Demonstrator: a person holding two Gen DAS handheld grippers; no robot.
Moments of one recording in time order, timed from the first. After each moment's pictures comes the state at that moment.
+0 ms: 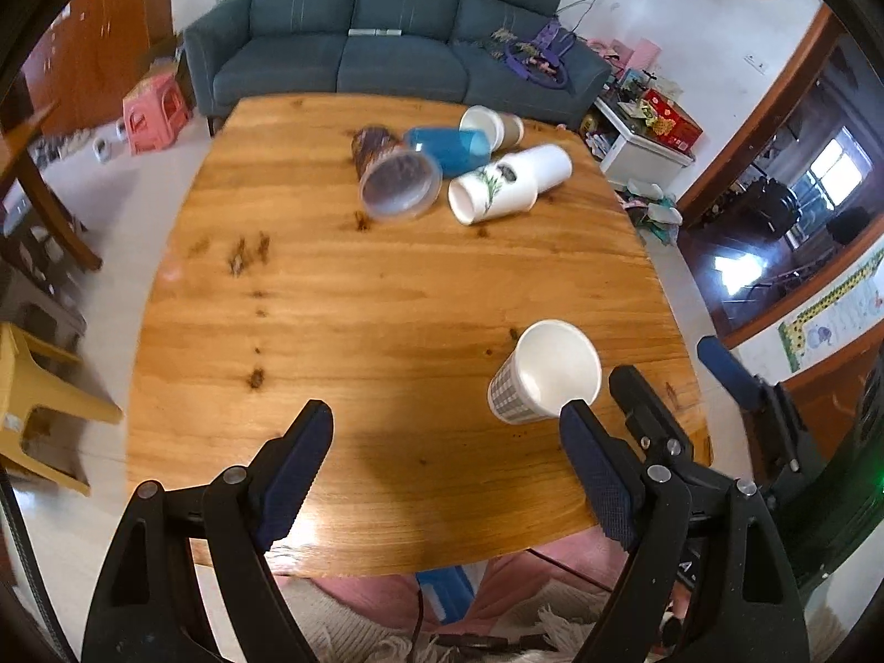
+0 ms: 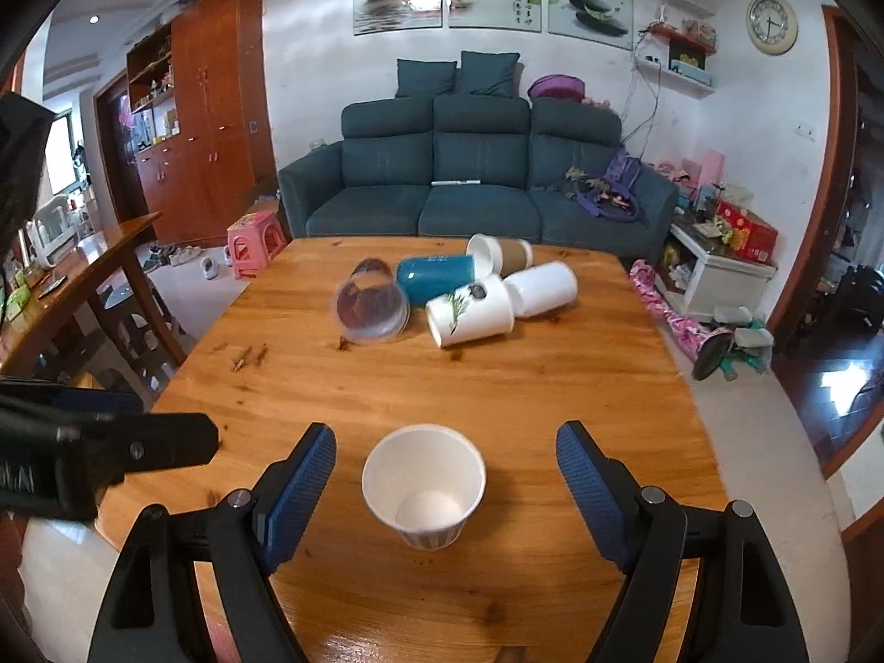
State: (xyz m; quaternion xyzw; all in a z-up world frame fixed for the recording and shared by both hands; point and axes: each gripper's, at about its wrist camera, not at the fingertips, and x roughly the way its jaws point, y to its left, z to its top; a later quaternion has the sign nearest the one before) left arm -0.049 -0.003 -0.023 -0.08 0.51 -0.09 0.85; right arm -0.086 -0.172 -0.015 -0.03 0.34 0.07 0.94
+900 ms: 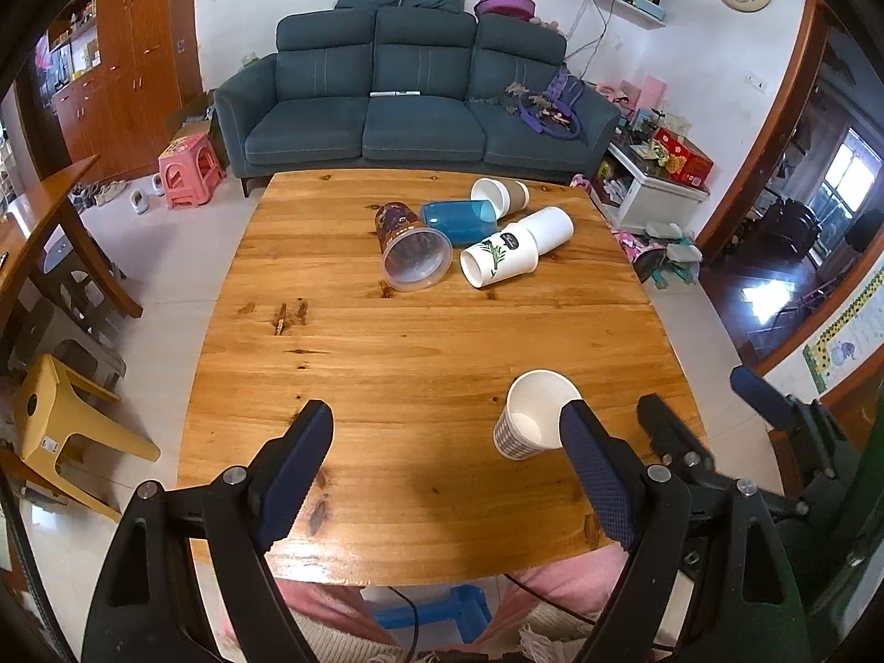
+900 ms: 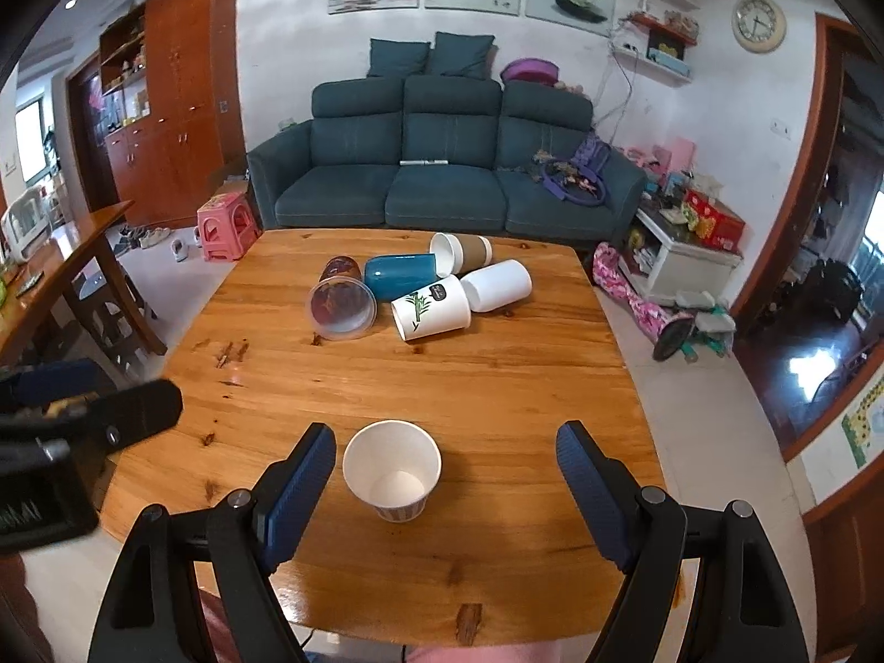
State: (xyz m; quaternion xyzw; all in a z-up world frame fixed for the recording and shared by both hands) left arm -0.071 -0.014 0.017 -0.05 0.45 -0.05 0.89; right arm -0.098 -0.180 0.029 -0.04 0.39 0.03 0.92
